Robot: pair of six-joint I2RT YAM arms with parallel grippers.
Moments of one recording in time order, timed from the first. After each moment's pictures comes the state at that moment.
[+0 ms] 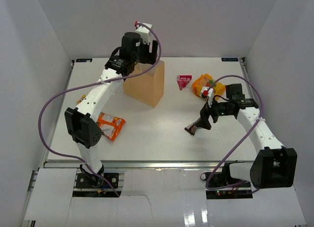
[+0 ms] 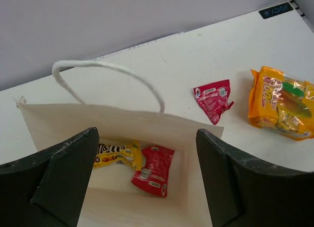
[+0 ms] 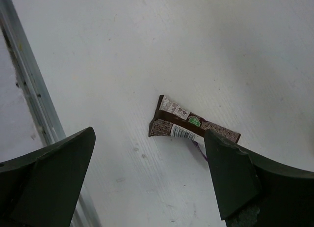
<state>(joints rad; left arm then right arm) -0.49 1.85 1.96 -0.44 -0.09 -0.04 0.10 1.22 0.92 -0.71 -0.85 -0.67</state>
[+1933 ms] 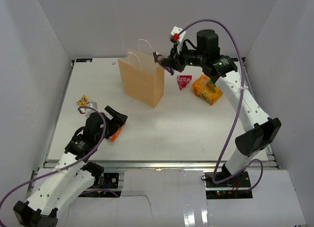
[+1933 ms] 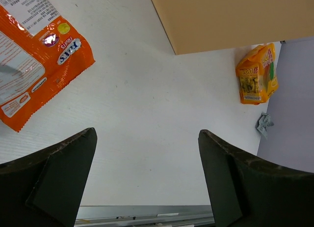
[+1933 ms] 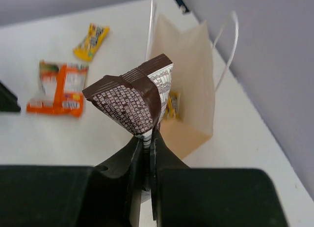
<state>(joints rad) -0.49 0.64 0.63 -0.56 -0.22 -1.04 0.47 1.65 1.85 -0.57 -0.65 -0.38</state>
